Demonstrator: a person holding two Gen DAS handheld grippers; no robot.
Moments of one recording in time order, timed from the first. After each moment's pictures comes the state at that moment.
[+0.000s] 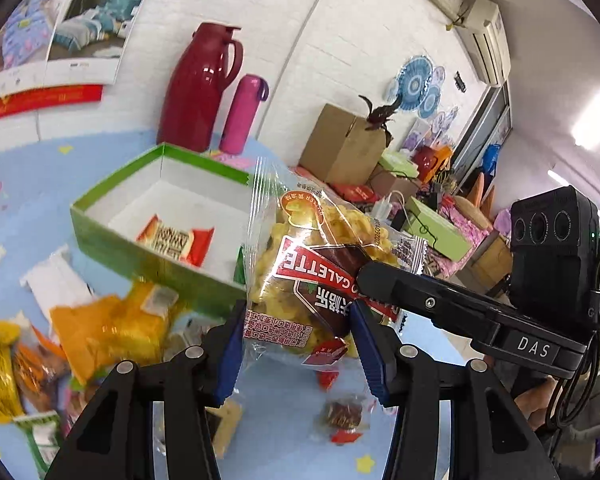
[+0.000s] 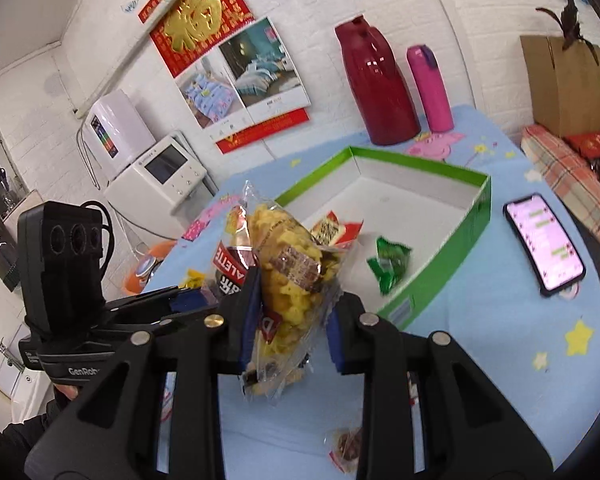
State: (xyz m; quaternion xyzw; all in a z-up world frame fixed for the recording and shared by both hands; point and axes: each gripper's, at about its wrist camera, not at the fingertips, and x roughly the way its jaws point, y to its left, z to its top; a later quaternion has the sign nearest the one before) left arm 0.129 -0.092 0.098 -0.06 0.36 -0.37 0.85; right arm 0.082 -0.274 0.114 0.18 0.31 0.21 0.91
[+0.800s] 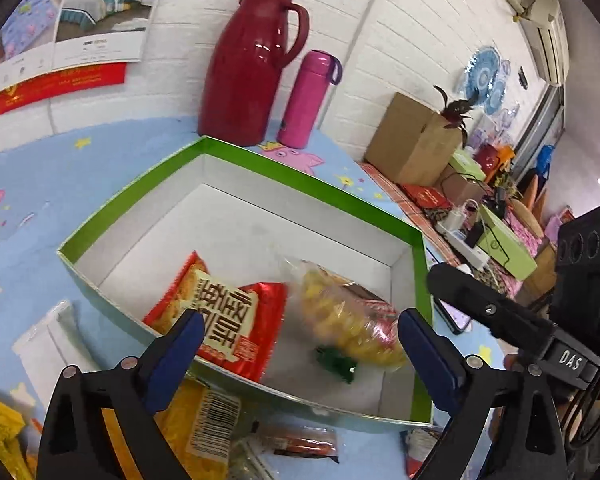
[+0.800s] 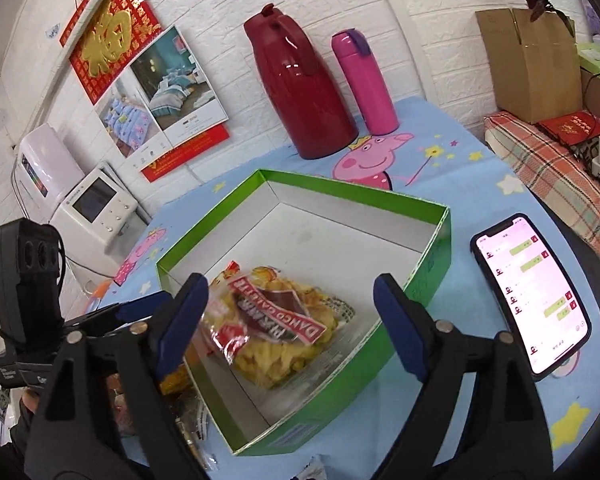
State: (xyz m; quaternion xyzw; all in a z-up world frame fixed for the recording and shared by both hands) left arm 0.238 -0.118 0.050 -0.04 0.41 -0.28 0.87; right arm 0.179 -0.321 0.063 0.22 0.32 0.13 0.91
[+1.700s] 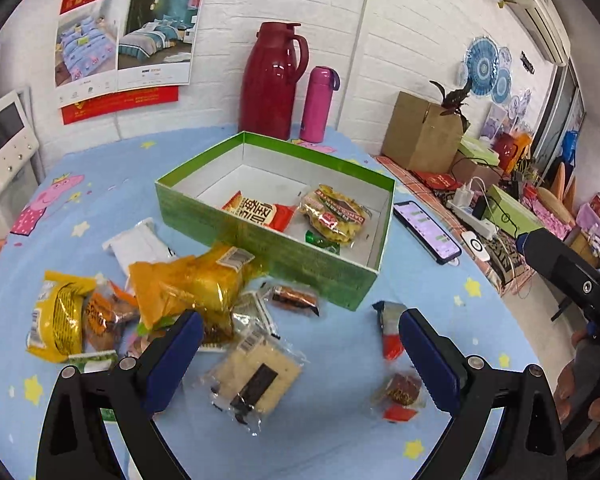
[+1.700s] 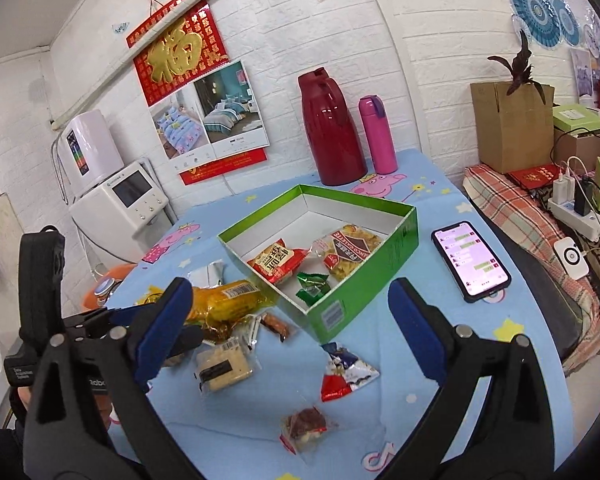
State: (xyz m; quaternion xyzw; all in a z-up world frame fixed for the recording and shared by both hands) left arm 0.080 -0.091 0.076 0.00 0.39 -0.21 0.90; right arm 0.019 -0.297 0.124 0.15 0.26 0.12 0.94
